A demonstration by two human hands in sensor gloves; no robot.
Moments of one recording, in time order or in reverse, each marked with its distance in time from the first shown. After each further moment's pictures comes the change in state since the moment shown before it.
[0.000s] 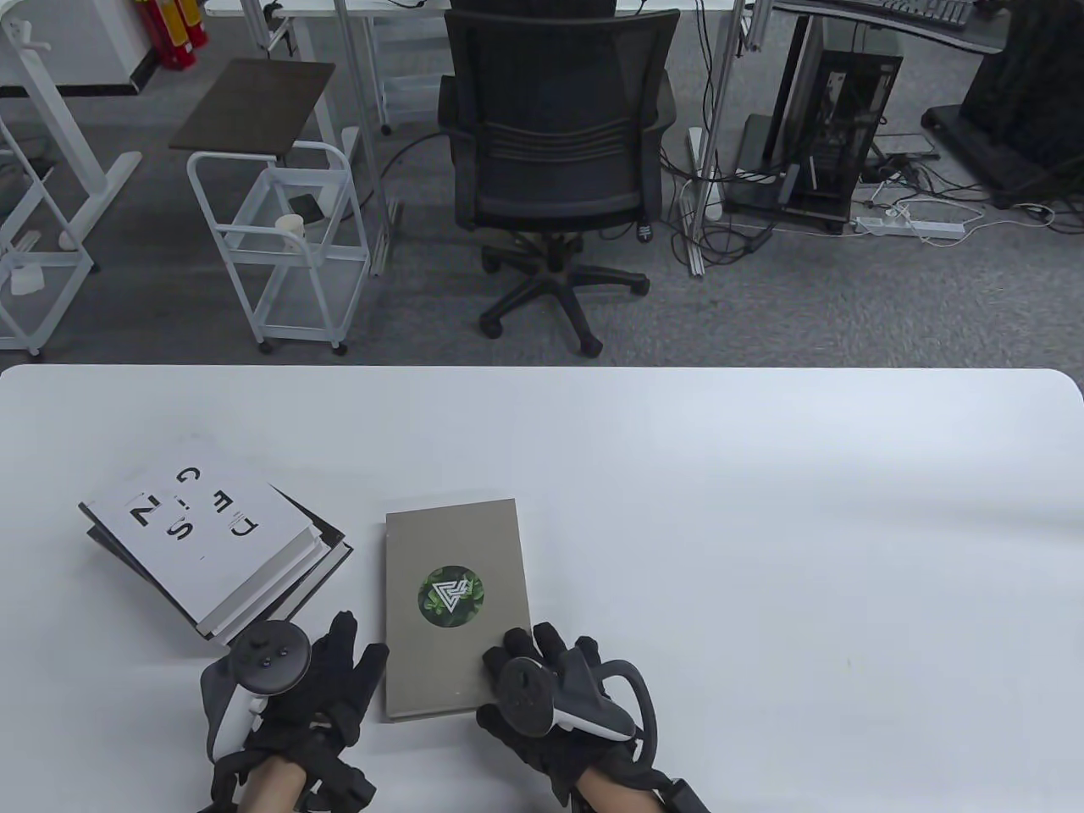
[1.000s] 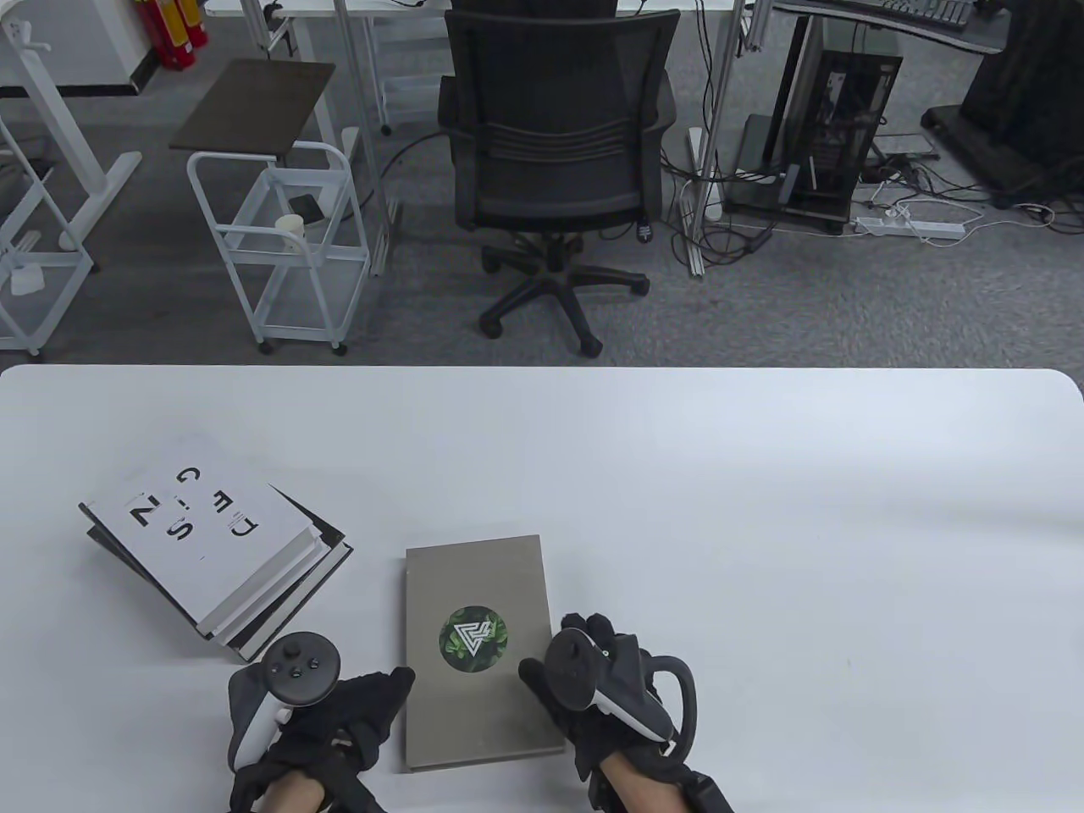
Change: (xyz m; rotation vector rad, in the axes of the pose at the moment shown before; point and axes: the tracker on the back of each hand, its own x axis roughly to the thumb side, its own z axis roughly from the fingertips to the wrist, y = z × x) left_hand 0.005 -0.023 0.007 -0.089 0.070 -0.110; right_hand -0.043 -0.019 0.012 -0.089 0.296 -0.065
